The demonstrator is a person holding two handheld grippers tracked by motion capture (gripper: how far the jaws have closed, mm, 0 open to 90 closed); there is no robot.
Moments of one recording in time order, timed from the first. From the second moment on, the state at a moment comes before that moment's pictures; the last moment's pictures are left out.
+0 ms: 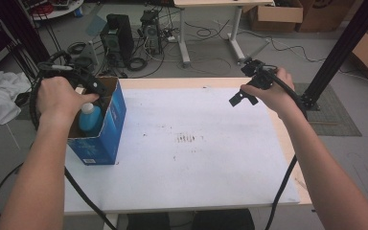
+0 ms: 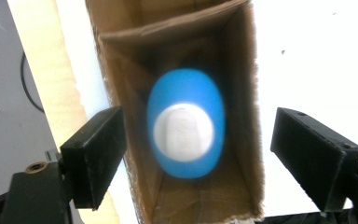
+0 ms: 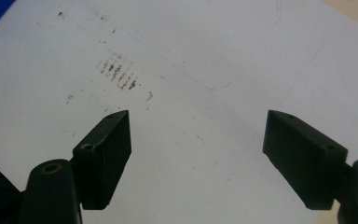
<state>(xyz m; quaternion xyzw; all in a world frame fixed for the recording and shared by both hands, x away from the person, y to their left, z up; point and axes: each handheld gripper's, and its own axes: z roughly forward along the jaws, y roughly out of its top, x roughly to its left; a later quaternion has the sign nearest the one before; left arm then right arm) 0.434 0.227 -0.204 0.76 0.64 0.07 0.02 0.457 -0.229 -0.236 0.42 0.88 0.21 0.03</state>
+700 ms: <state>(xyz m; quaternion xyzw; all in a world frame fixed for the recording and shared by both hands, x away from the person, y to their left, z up) 0.420 0.118 -0.190 0.88 0.46 0.07 0.11 0.452 -0.244 -0.230 0.44 0.87 0.21 0.04</state>
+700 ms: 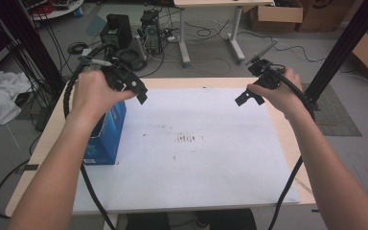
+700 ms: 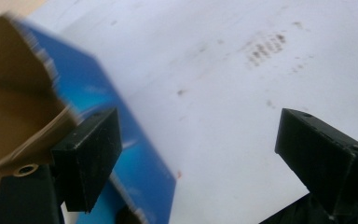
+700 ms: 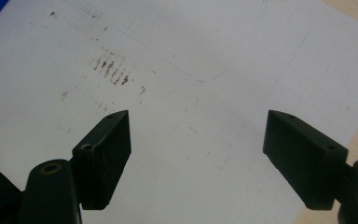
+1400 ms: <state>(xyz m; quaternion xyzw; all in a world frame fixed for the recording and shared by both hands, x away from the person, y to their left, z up) 0.401 0.009 -0.268 0.95 0.28 -0.01 0.11 0.456 -0.247 -0.231 0.44 0.87 0.21 0.04</state>
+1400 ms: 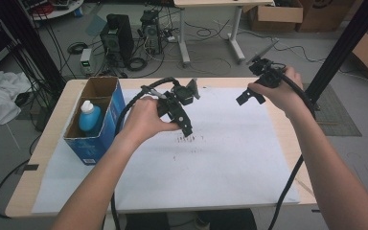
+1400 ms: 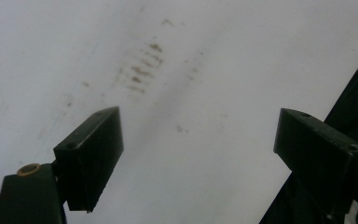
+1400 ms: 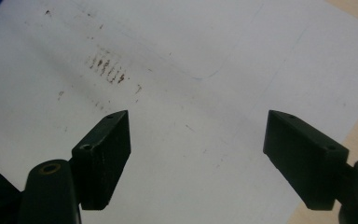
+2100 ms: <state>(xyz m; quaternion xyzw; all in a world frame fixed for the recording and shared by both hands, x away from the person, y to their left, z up) 0.394 -0.004 -0.270 0.96 0.26 -0.02 0.11 0.455 -0.247 -0.232 0.44 0.87 0.21 0.04</state>
